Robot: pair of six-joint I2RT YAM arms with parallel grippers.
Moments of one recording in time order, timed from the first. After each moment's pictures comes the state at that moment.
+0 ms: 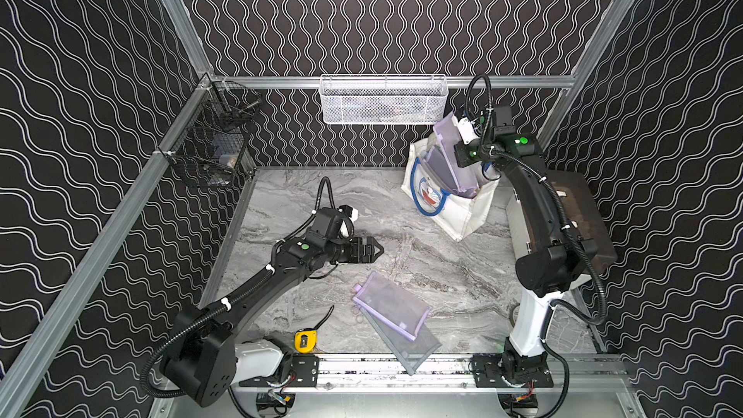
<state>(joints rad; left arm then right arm) -0.43 1.27 0.88 -0.40 0.42 -0.51 0.22 1.97 2.22 -0.97 -0.05 -0.24</state>
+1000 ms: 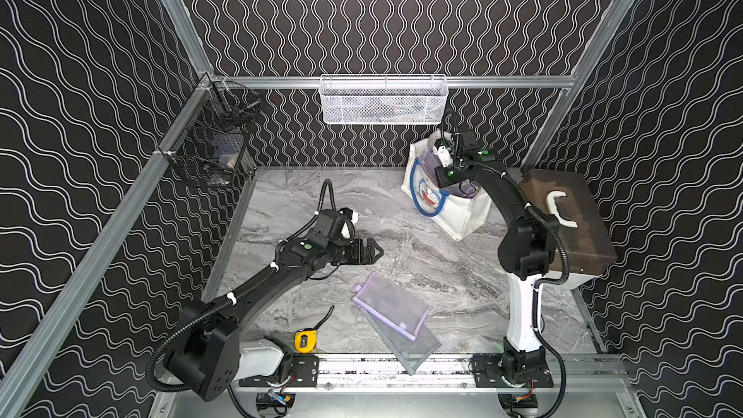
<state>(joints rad) -0.43 1.30 0.87 -0.39 0.42 -0.53 0.24 2.20 2.18 -0.92 -0.09 -0.14</state>
